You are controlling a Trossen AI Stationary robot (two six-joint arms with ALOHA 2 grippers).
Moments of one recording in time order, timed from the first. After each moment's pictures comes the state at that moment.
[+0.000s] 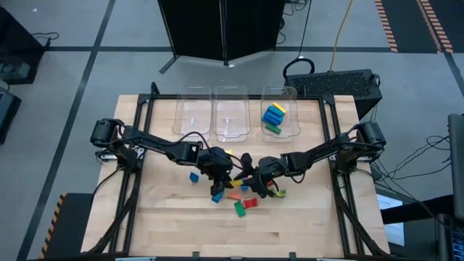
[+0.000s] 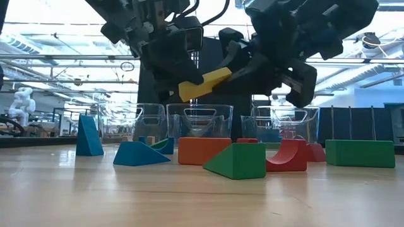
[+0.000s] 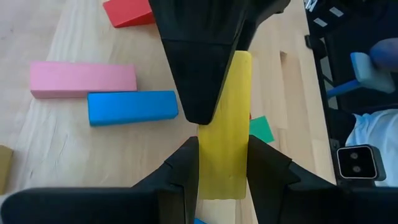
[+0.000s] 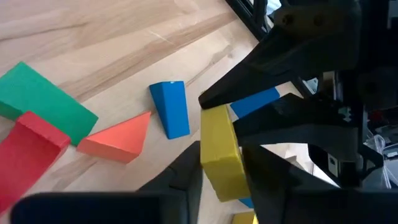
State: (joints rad) left arm -0.09 1.69 0.98 -0.04 0.32 -0.41; right arm 0.18 1.69 0.78 0.44 0.00 -0.73
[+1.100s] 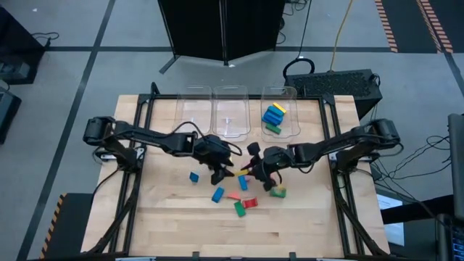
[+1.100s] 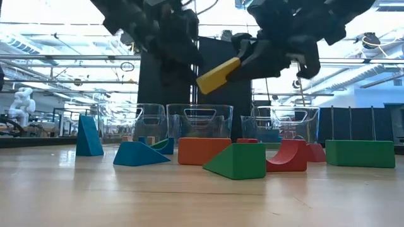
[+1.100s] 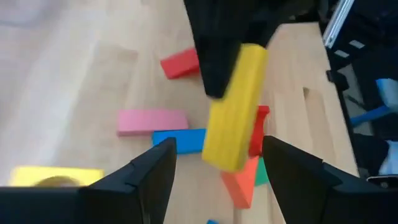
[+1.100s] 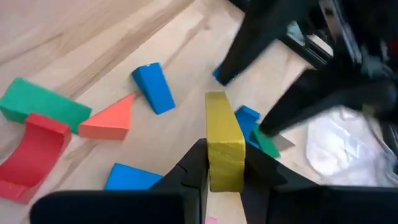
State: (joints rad) left arm -0.01 1.58 0.98 -0.07 0.23 -0.32; right arm 0.11 1.51 0.77 0.21 0.00 -0.50
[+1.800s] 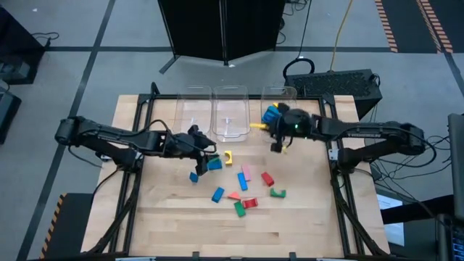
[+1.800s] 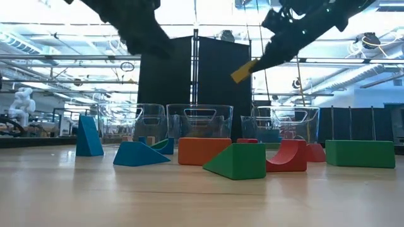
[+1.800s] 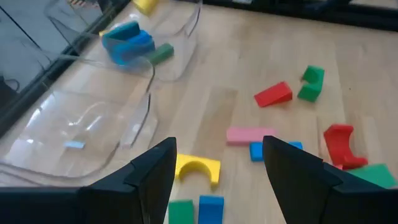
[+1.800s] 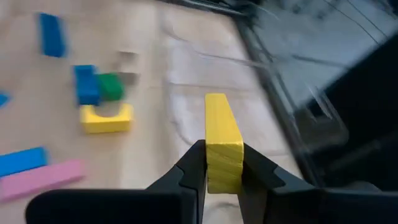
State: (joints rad) left arm -0.08 1.24 0.85 -0.21 -0.26 -0.20; right arm -0.24 1.16 0.78 -0.14 0.14 -0.23
